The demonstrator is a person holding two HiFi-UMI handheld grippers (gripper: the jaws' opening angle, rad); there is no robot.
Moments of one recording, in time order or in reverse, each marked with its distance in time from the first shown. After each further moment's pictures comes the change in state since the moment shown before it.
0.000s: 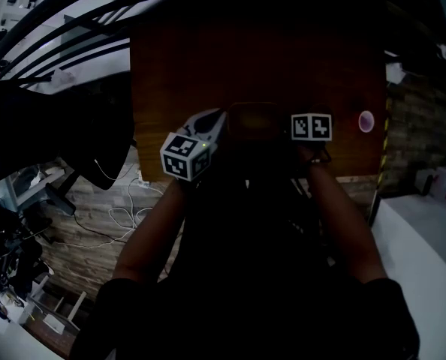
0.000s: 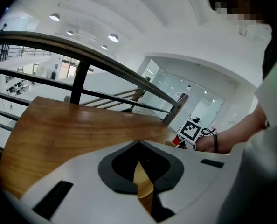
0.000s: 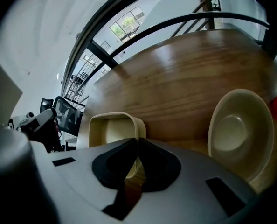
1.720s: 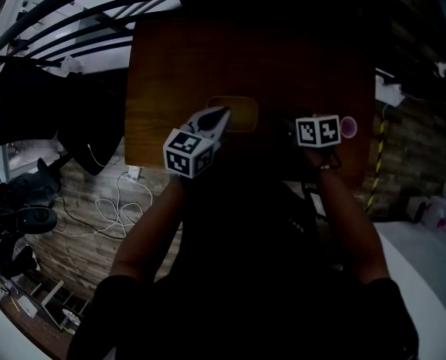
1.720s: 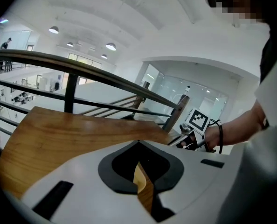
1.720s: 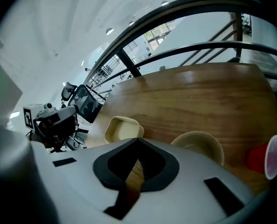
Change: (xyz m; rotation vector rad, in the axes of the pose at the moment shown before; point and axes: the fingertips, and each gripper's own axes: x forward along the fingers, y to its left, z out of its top) left arm 0.020 -0.083 0.012 0.042 -0.077 0.074; right arm -0.090 -0.013 0.017 -0.299 -0.027 0.100
